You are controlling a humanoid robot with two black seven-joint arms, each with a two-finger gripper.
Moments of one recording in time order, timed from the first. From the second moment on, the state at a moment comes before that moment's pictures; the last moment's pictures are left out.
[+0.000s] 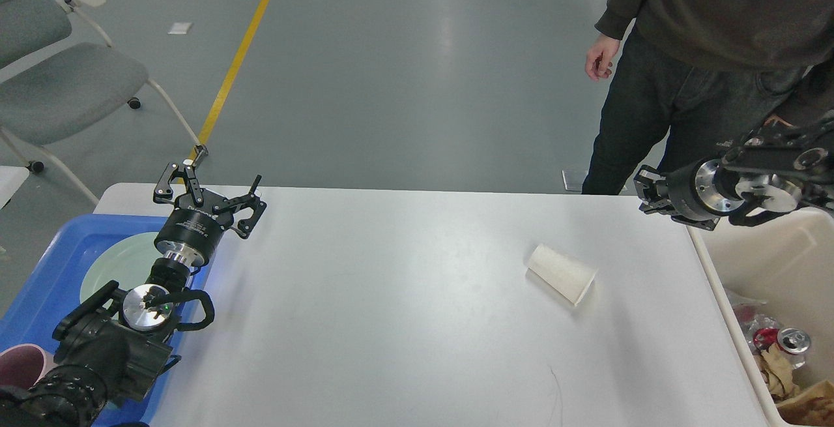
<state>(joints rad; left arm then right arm) -0.62 0.14 -1.12 -0.33 -0.16 -0.71 -0.07 1.62 -0.53 -0.97 1.07 0.03 0.22 -0.19</state>
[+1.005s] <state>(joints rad) -0.62 0.14 -1.12 -0.33 -0.16 -0.71 -0.07 2.05 -0.13 -1.17 1.21 -0.18 0.45 -0.19</state>
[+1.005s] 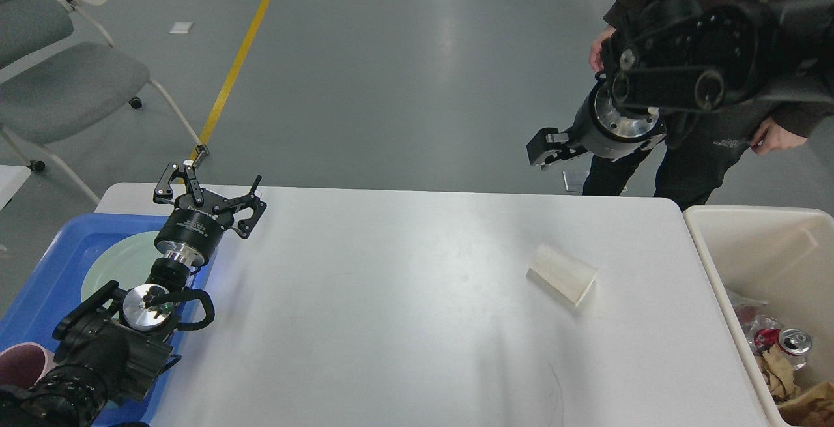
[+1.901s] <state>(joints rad) -0.62 0.14 -1.12 -0.33 -0.16 -0.71 -0.07 1.47 0.10 -1.39 1.08 -0.81 0.05 -0.19</state>
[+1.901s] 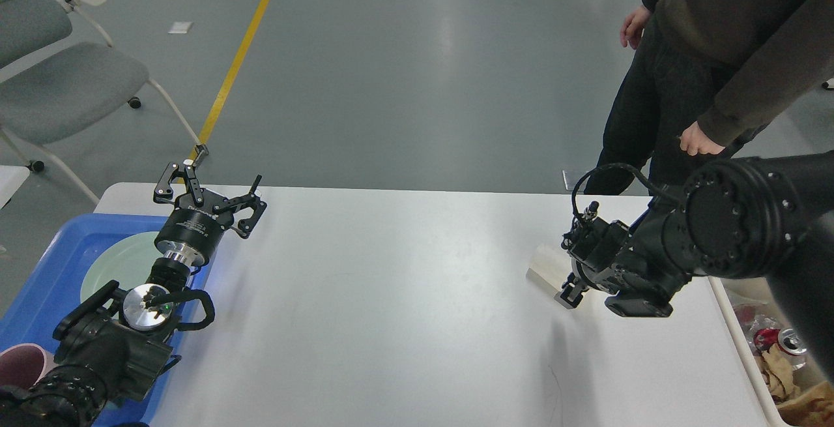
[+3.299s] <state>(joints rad) -0.62 0.14 -1.12 -0.33 -0.16 -0.71 -0.07 1.26 0.15 -1.42 0.84 -0.72 0.01 -0.19</state>
